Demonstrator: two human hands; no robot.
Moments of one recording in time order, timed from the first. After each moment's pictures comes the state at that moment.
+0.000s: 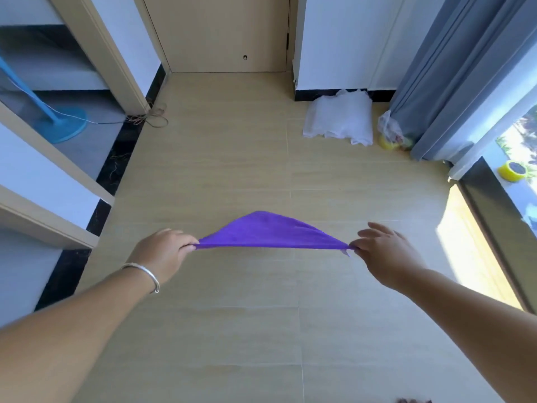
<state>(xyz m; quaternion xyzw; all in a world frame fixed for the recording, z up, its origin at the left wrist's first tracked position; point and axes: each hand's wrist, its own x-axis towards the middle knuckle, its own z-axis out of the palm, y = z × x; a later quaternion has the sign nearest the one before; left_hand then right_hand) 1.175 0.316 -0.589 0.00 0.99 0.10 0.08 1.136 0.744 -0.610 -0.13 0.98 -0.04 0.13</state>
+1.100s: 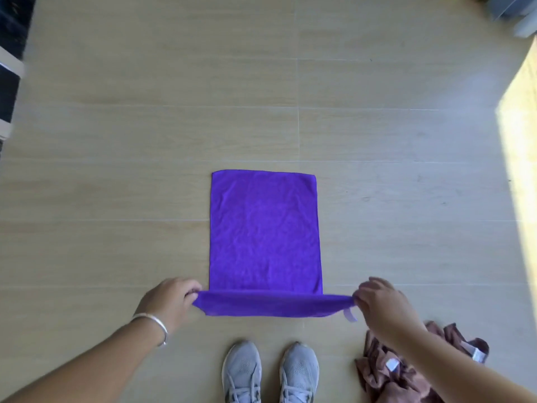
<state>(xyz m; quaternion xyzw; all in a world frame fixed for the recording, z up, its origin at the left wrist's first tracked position) 1.353 0.345 -0.957 -0.07 0.92 0.16 0.35 1.331 0.759 -0.952 -0.09 0.93 -0.06 0.36</state>
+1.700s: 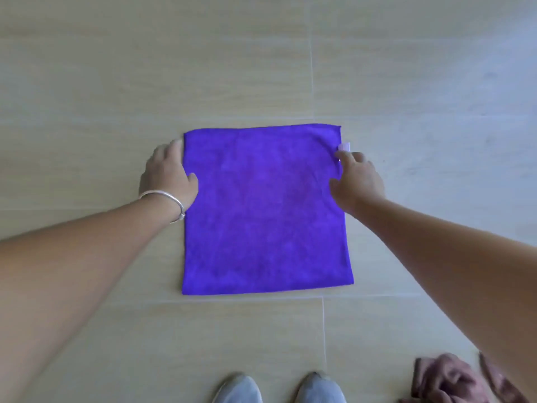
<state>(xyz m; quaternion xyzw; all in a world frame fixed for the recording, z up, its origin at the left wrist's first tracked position) 1.168 0.351 -1.151 -0.17 0.96 0.17 0.14 1.143 0.676 -1.152 0.06 0.97 -0.14 0.20</state>
